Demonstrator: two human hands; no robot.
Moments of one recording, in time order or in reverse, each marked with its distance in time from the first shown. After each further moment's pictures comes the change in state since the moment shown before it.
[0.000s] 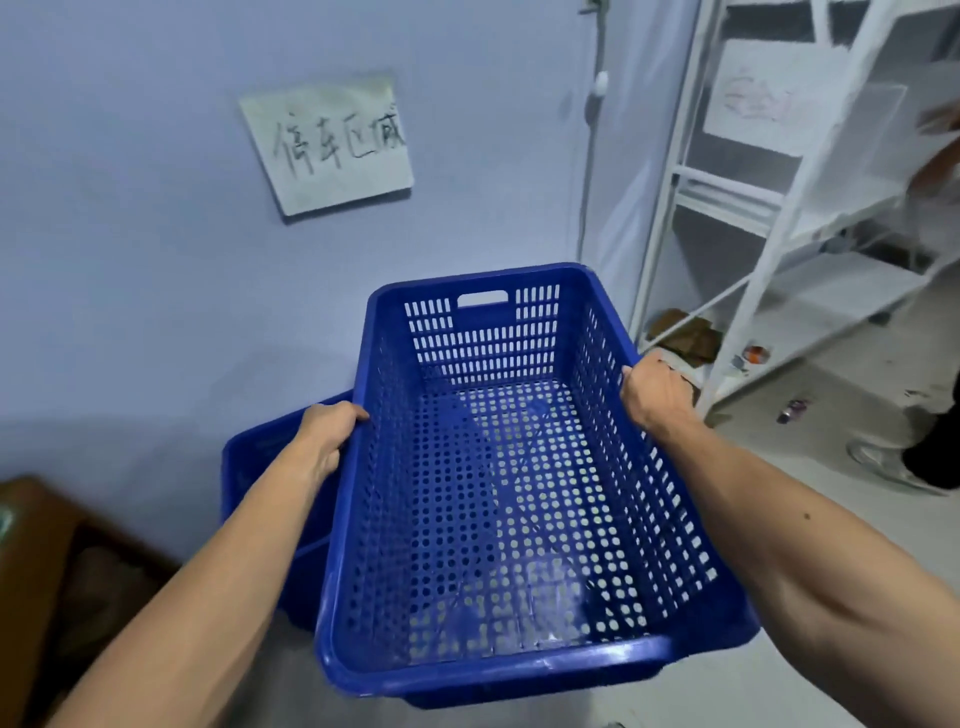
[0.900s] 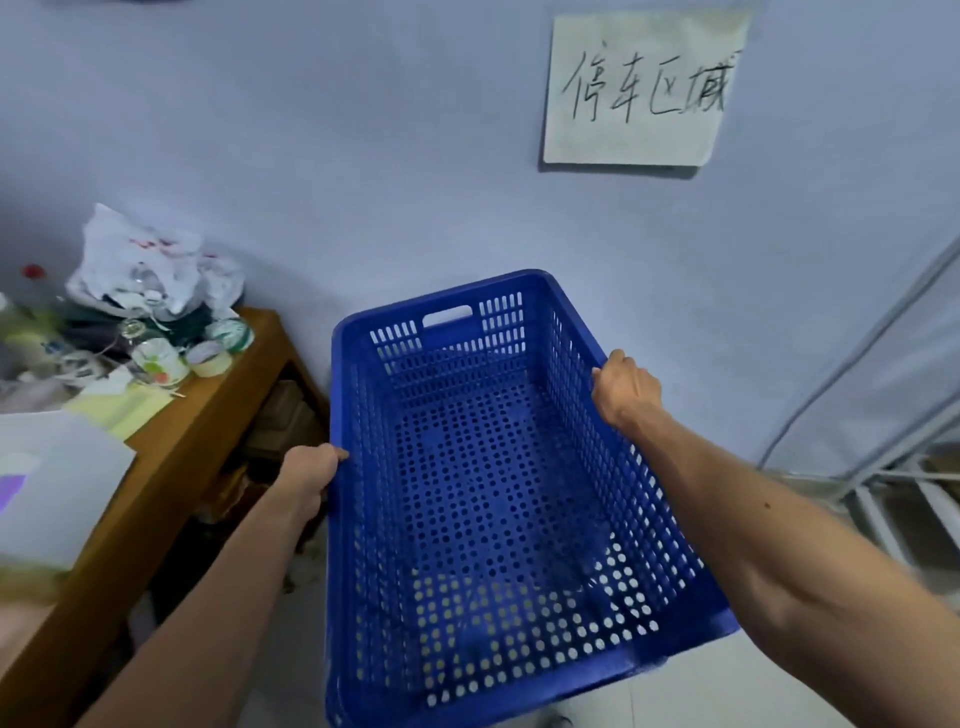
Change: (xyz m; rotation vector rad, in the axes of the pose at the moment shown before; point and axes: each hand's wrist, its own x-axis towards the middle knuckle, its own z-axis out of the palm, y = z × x) left_hand 0.005 -0.098 -0.135 -0.209 0.545 -0.402; right_hand 0.063 -0.269 0.147 -0.100 -0.255 -0.677
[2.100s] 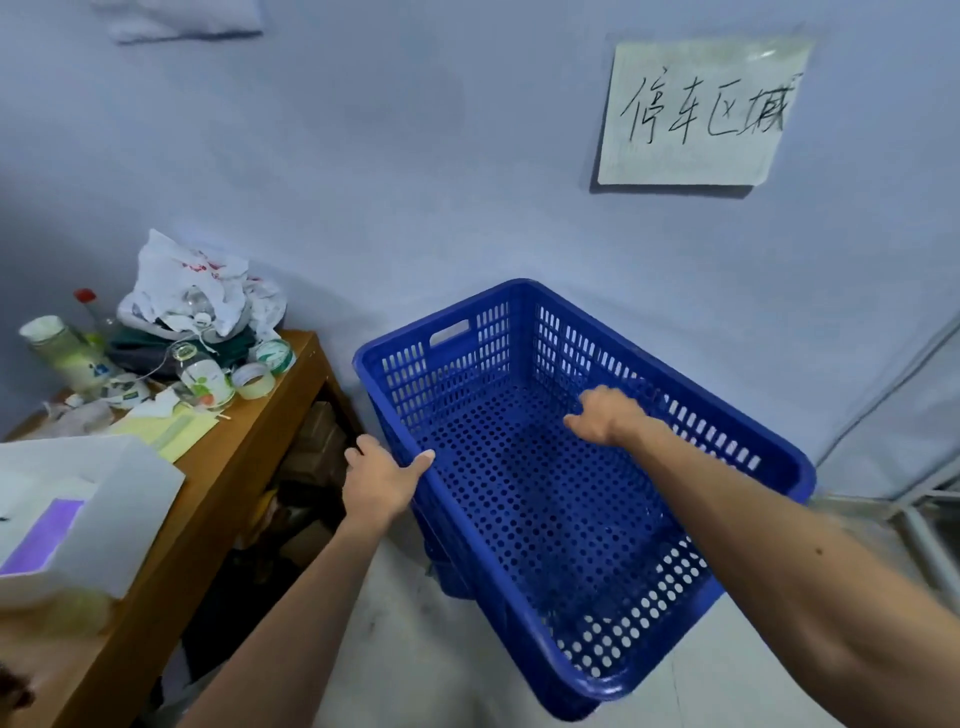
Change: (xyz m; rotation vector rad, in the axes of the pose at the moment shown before) left_hand 0.056 -0.015 -0.013 0.570 0.097 0.438; right_hand -0.011 -0.106 0.021 -0.134 -0.429 -0.131
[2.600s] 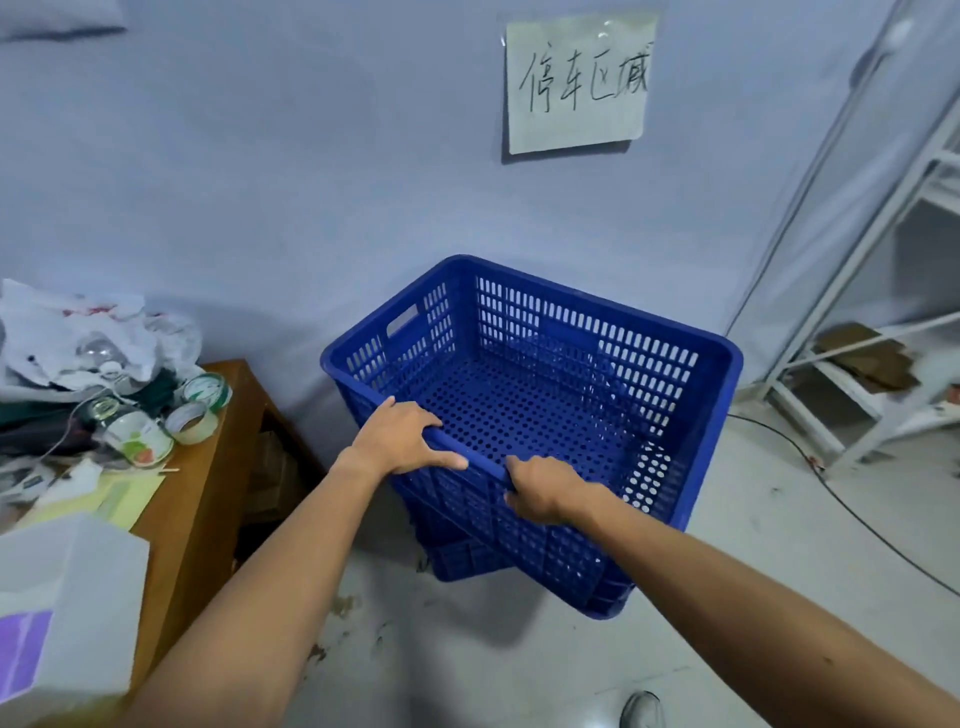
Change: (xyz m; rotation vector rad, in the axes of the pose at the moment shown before) left_hand 0.061 -0.004 -0.030 0.686 -0.325 1.027; right_hand -0.138 -0.136 0.108 0.053 -0.065 -0.046
